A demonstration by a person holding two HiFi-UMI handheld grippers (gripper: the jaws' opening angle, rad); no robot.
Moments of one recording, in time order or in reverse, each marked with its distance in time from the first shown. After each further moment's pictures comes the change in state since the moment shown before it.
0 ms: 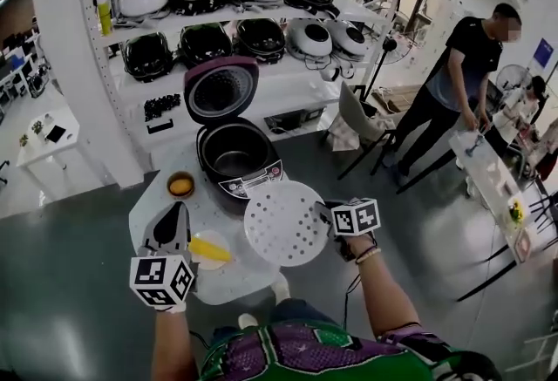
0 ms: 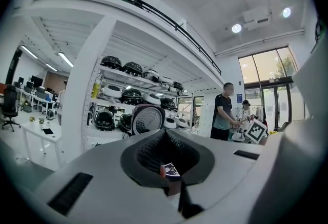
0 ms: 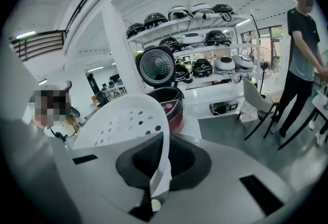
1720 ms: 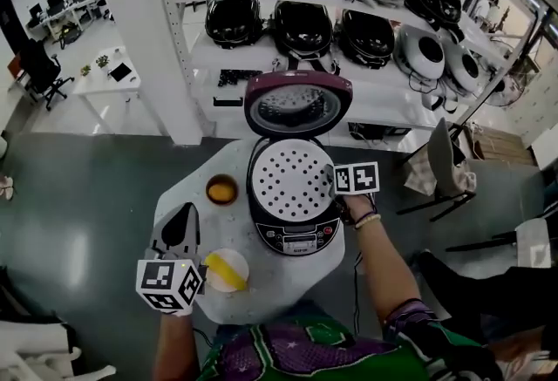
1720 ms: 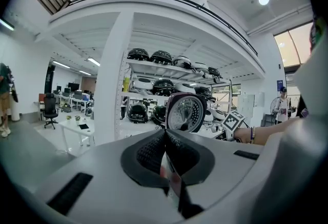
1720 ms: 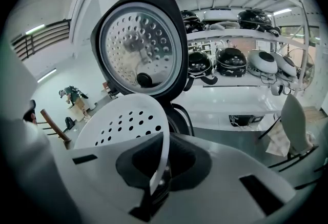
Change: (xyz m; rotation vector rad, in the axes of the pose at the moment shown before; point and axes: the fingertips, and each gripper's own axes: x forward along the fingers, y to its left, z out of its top) left arm 0.120 0.099 -0.025 -0.038 0.090 0.399; right arm 0.305 -0.044 0.210 -0.175 0.135 0.124
